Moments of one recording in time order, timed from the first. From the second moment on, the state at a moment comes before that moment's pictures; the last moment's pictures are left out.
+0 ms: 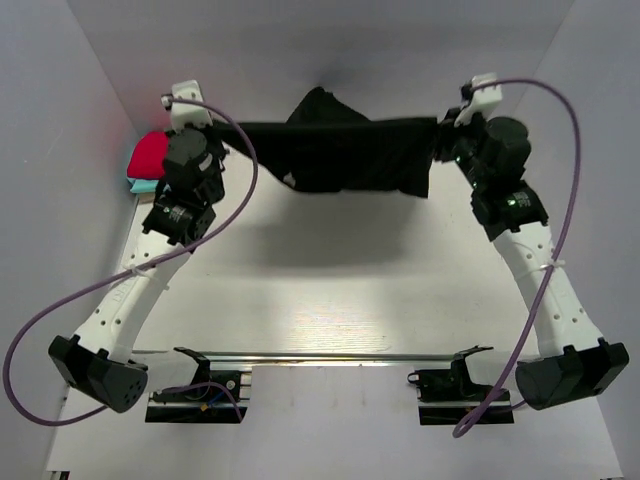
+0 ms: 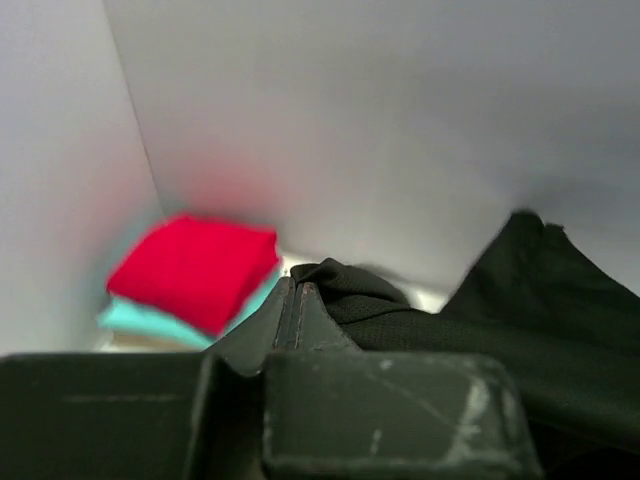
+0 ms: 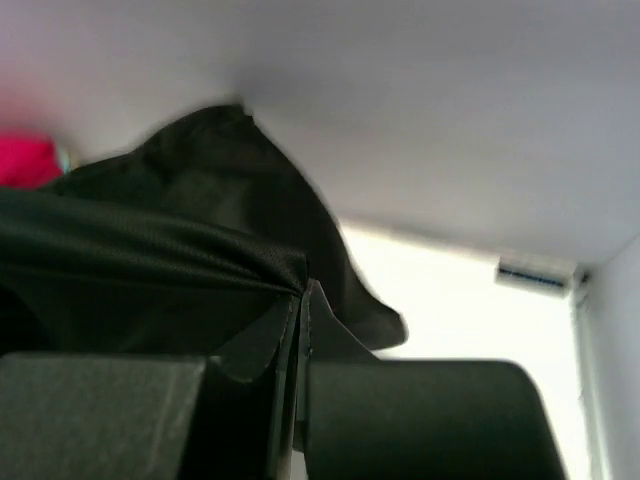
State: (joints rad) left arm -0.43 1.25 1.43 -0.05 -0.69 0.01; right arm 0.27 1.25 1.47 -0.22 -0.02 -0.02
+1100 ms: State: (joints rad) left arm -0.30 1.51 0.99 -0.43 -0.52 -0.51; right arm 0.27 1.33 0.85 -0.50 -0.01 0.27
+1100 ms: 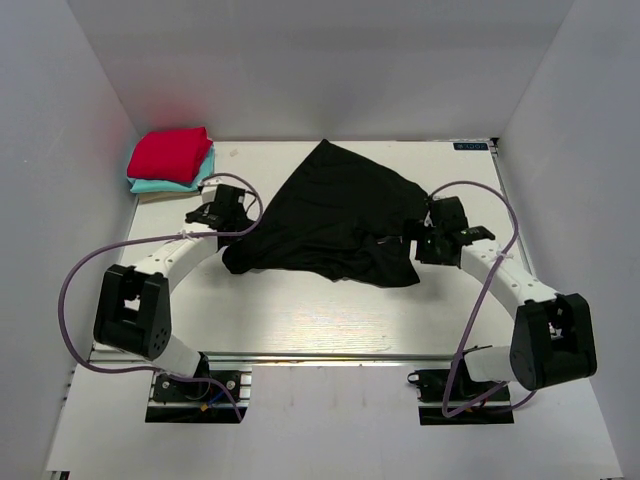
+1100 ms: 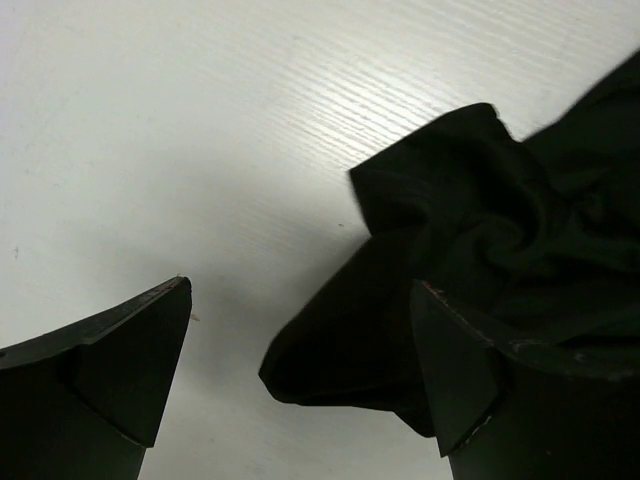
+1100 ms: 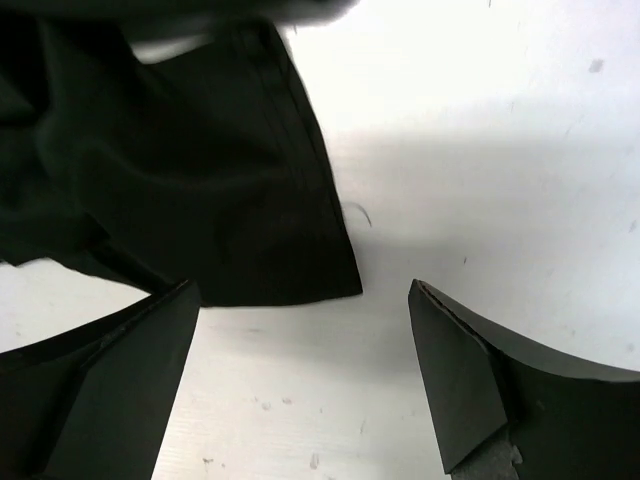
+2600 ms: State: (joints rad) left arm -0.21 1.21 1.06 -0.44 -0.24 -0.53; right arm 0.27 1.04 1.45 -1.09 -0.27 0.46
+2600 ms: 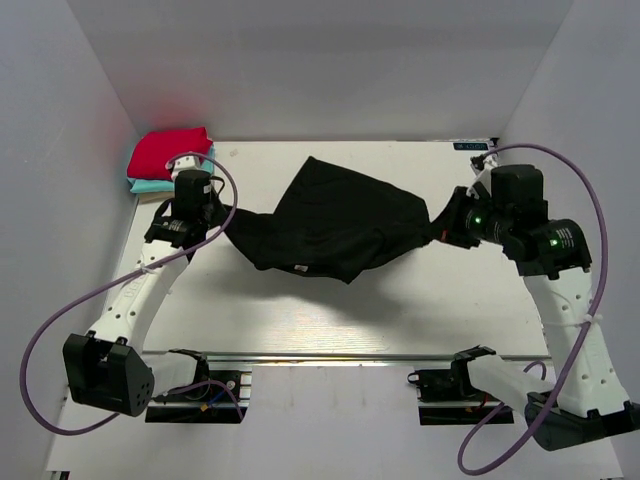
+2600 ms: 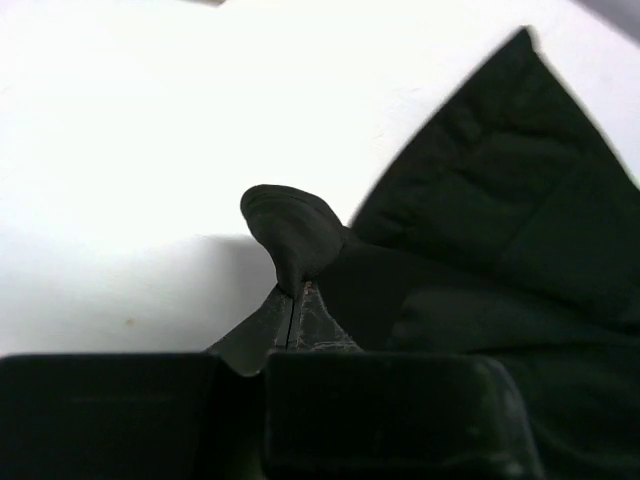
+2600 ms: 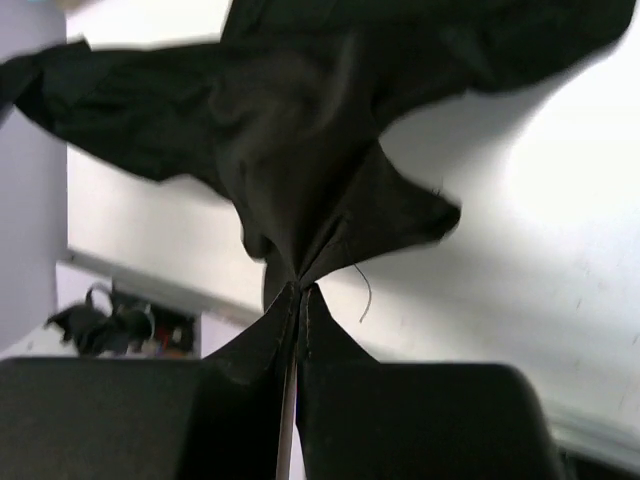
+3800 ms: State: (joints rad) left arm -0.25 1.53 0.92 -0.31 0.17 -0.56; right arm 0.37 1.70 1.19 -0.50 -0.35 0.31
